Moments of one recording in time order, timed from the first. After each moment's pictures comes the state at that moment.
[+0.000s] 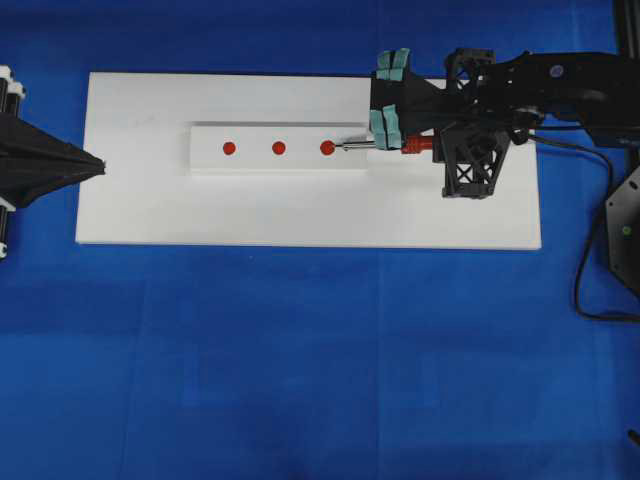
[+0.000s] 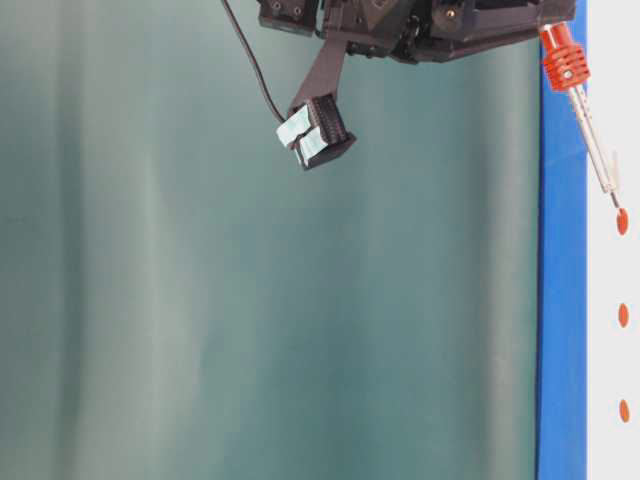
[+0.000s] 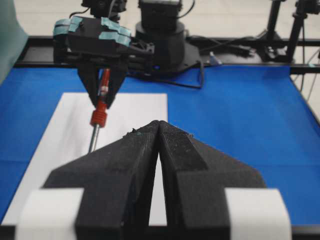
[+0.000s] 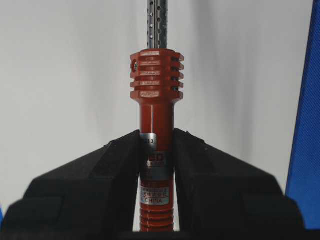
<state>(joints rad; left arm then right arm) -0.01 -1.00 1.21 0.00 -0.26 0.00 -0.25 -0.09 0.60 -0.08 0.79 -0.01</state>
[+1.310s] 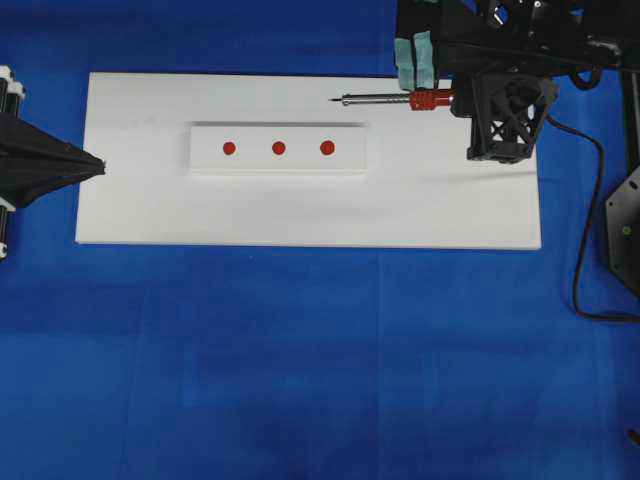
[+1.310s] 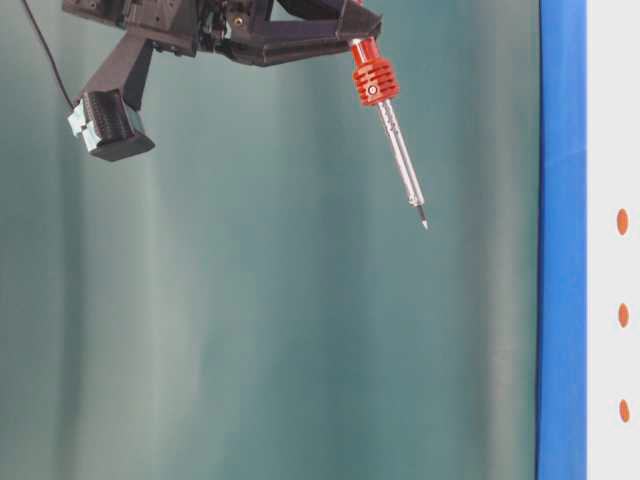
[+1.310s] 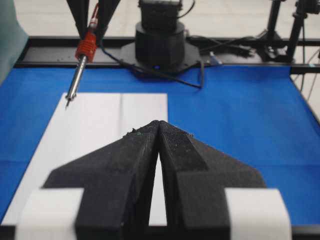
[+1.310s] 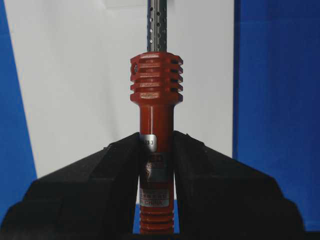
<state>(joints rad) -0.01 -1.00 1.21 0.00 -0.26 0.00 -0.25 -0.26 0.35 -0.09 1.13 -0.01</state>
